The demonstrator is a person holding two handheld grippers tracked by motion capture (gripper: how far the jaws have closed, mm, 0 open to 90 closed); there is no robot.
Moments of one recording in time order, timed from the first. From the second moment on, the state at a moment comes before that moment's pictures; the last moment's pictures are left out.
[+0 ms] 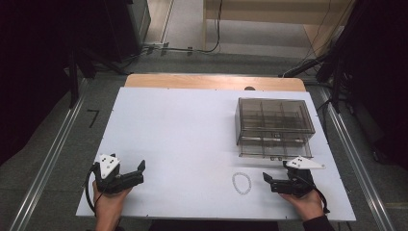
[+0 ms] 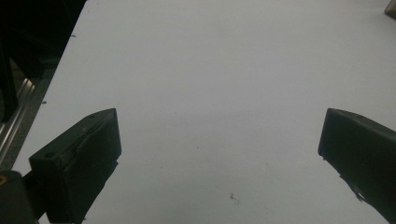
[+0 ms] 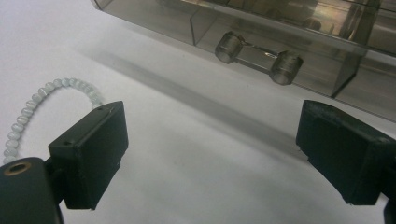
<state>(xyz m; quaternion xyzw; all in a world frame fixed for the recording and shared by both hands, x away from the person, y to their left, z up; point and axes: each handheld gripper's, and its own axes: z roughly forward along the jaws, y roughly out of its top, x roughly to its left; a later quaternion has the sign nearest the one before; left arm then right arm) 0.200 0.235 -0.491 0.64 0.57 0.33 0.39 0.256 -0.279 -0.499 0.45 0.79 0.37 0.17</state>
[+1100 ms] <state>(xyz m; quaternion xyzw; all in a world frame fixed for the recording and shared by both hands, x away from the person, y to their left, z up) 0.200 0.235 -0.491 0.64 0.57 0.33 0.39 0.258 -0.251 -0.503 0.44 0.81 0.36 0.16</state>
